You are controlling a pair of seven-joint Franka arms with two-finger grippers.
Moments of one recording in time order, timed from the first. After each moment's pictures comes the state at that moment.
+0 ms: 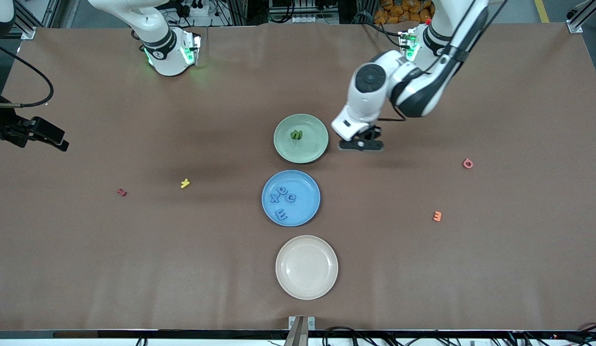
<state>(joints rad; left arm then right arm) -0.13 0.28 -0.61 -2.14 0.24 2.31 -0.83 0.13 0.06 -0.15 -1.51 0.02 1.61 0.09</state>
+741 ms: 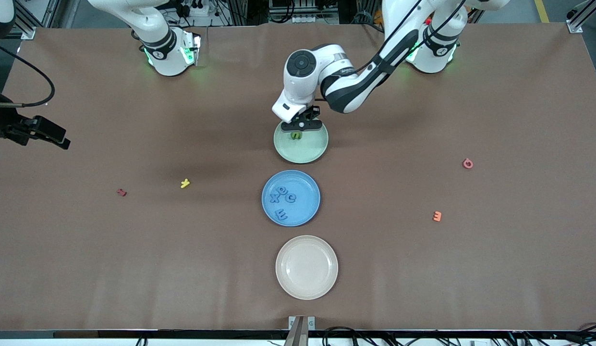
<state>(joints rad) -0.43 0.57 -0.61 -1.87 0.26 2.31 -1.22 0.13 0.06 -0.15 -1.51 0.02 1.59 0.09</state>
